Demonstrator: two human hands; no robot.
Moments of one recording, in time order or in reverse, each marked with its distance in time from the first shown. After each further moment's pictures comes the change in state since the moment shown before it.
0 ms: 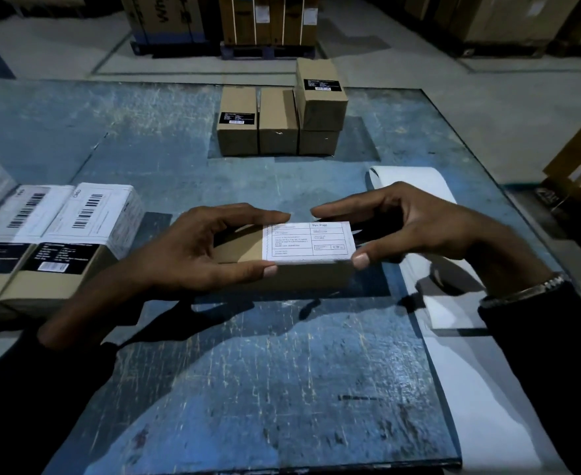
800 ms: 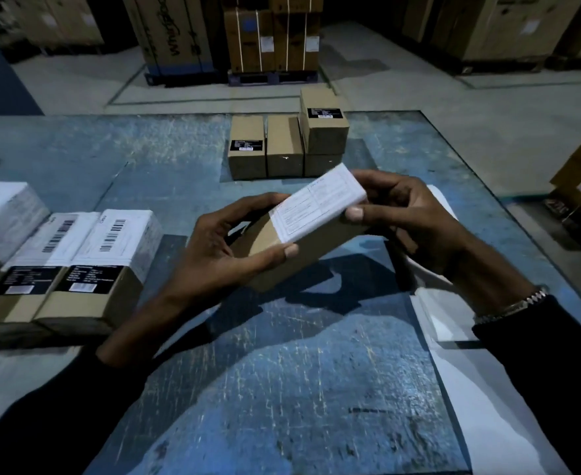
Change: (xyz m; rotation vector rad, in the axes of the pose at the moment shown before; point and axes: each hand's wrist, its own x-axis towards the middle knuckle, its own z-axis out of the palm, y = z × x) left_hand 0.009 0.019 0.021 -0.169 0.413 0.004; right_hand 0.013 -0.009 0.015 0.308 0.405 -0.222
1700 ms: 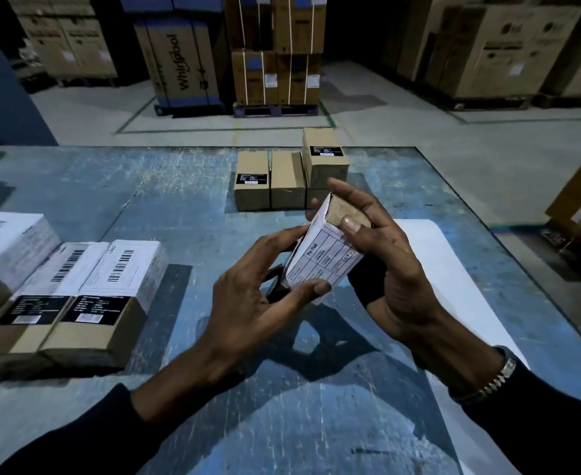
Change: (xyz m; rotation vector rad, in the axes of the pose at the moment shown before) left_hand -0.009 0.006 0.042 0.108 0.131 0.080; right_hand -0.005 -0.007 0.063 0.397 0.209 -0.157
